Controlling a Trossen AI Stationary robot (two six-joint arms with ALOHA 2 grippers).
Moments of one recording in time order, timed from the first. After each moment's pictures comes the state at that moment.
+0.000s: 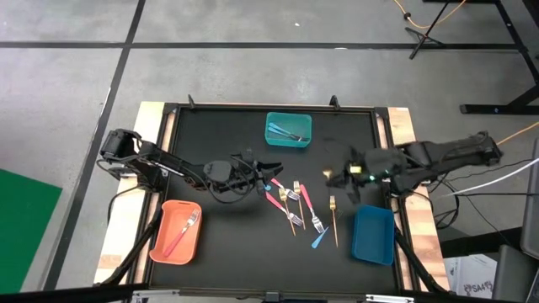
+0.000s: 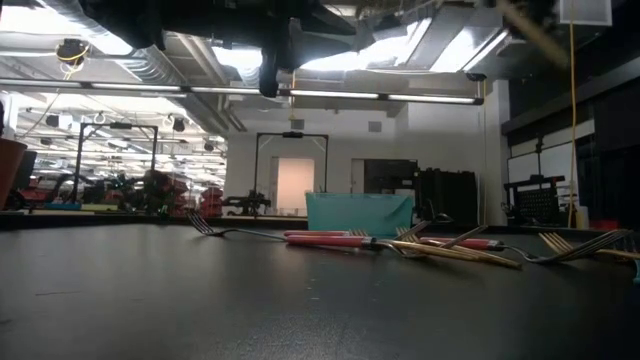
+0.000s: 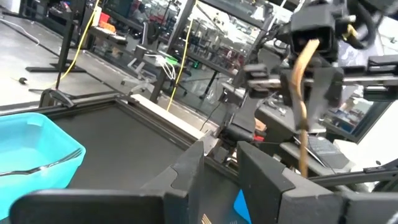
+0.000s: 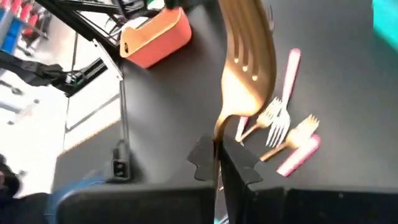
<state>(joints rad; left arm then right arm) -0.15 1.61 0.77 0.90 -0.51 -0.44 0.27 0.94 0.99 -0.65 0.09 0.75</state>
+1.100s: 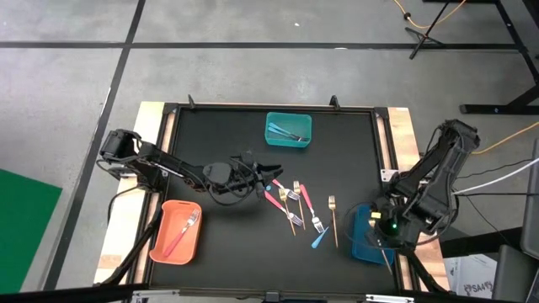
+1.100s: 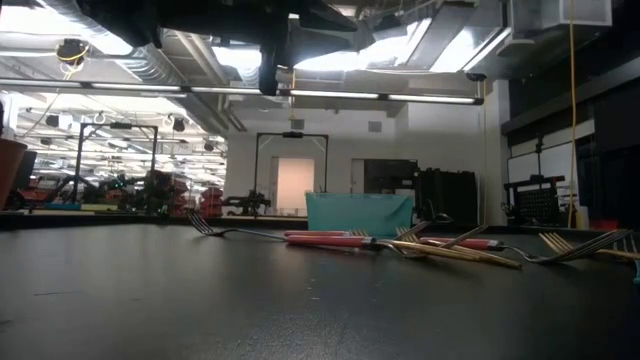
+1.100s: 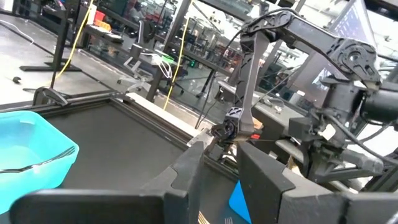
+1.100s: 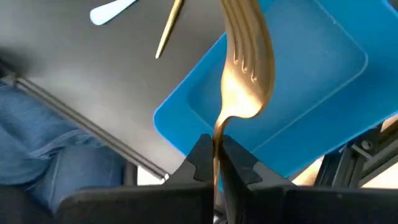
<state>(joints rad) -0.16 1.61 0.77 0.90 -0.51 -0.44 1.00 1.16 0.99 -1.11 0.03 2.02</state>
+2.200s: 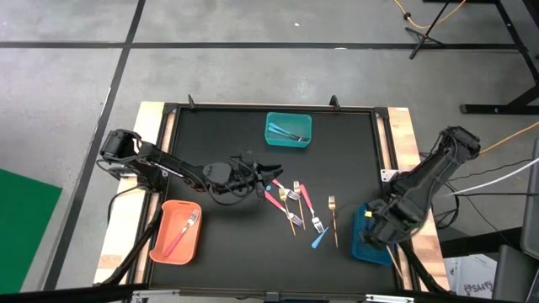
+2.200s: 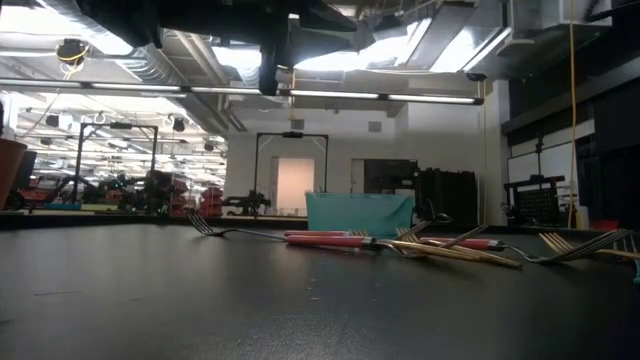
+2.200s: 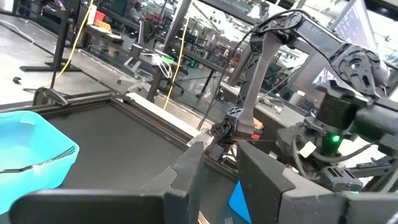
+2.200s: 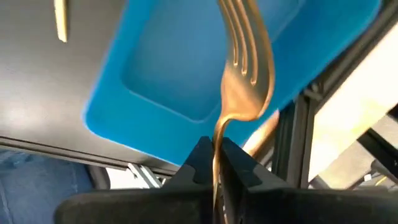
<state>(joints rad) -0.16 1.61 0.77 0.90 -0.51 -0.44 0.81 1.26 0.99 -1.19 -0.34 2.01</state>
